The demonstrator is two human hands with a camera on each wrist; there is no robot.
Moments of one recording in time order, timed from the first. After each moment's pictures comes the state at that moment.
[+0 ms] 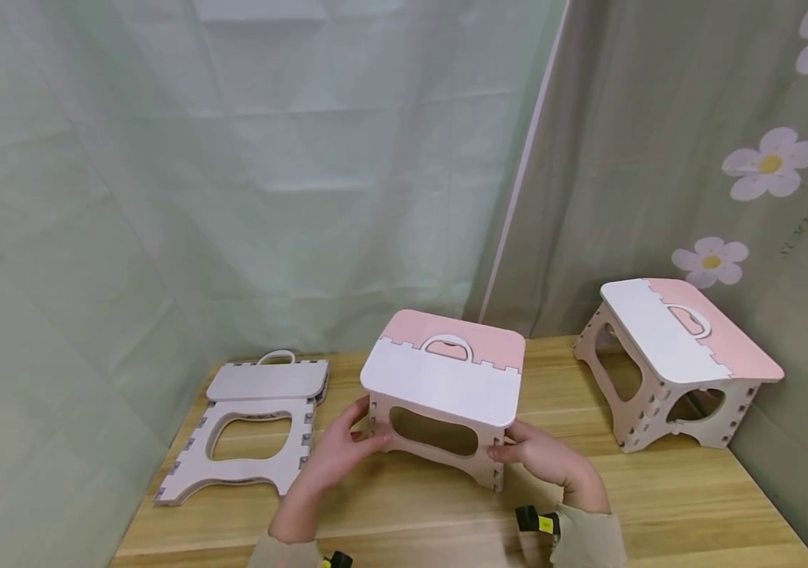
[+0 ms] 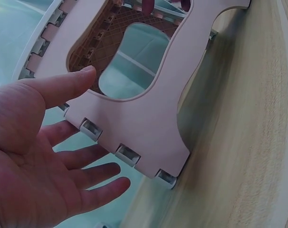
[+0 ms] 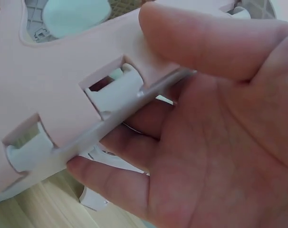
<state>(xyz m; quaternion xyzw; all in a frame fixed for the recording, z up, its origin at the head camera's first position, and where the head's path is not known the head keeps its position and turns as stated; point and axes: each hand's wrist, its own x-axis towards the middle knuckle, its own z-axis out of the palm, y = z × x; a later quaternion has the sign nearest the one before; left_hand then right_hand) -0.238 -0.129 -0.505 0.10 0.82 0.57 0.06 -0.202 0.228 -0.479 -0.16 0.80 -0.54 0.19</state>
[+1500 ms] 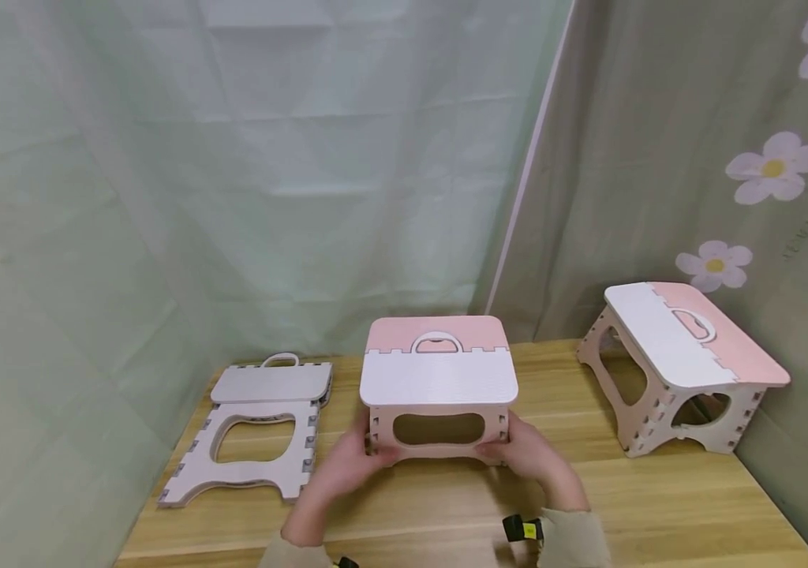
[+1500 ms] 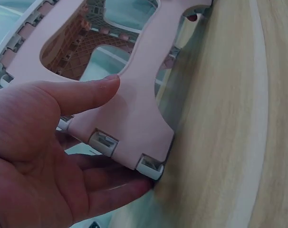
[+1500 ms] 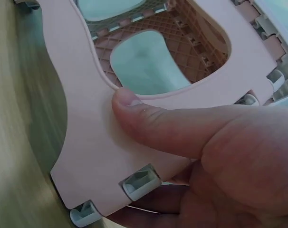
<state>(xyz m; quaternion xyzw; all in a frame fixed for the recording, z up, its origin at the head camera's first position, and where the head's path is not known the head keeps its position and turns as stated) -0.240 -0.127 -0.525 0.15 0.86 0.49 0.05 -0.215 0.201 -0.503 -0.04 0.87 -0.49 0.07</state>
